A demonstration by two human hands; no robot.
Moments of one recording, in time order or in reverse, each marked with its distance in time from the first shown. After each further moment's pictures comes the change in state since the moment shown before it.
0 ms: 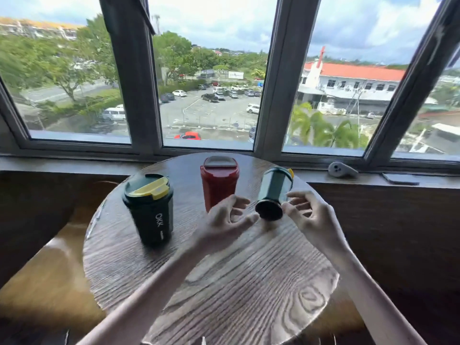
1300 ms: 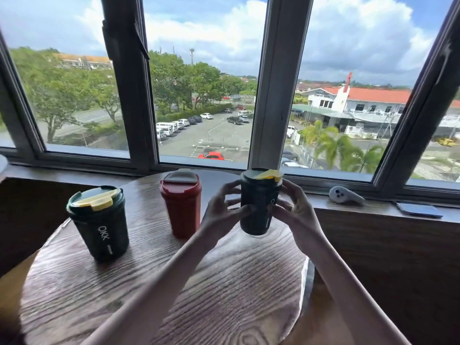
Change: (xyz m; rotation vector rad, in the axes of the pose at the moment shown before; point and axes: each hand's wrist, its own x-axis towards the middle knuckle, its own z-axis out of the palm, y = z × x) left_hand 0.096 0.019 0.080 -0.326 0.336 -0.032; right_hand 0.090 0.079 -0.029 0.719 -0.249 -0.029
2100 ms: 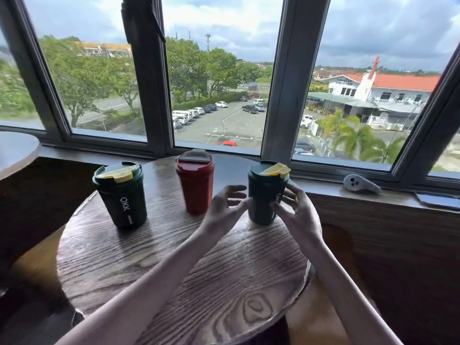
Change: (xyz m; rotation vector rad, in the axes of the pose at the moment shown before) left_hand -0.042 -0.015 -0.013 0.138 0.089 -0.023; right_hand -0.030 0.021 0.021 -0.256 0.110 -0.011
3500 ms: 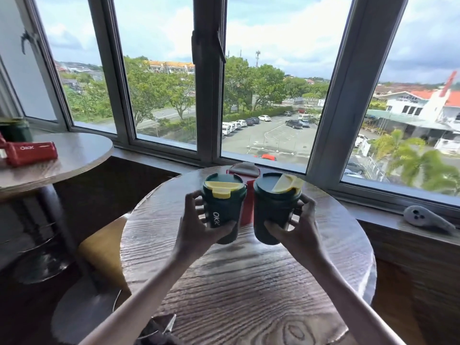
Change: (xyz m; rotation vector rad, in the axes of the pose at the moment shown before) left_hand -0.049 -0.009 -0.111 0.155 0.402 0.069; right_hand -0.006 -0.023 0.078 -0.066 -0.147 -0.124
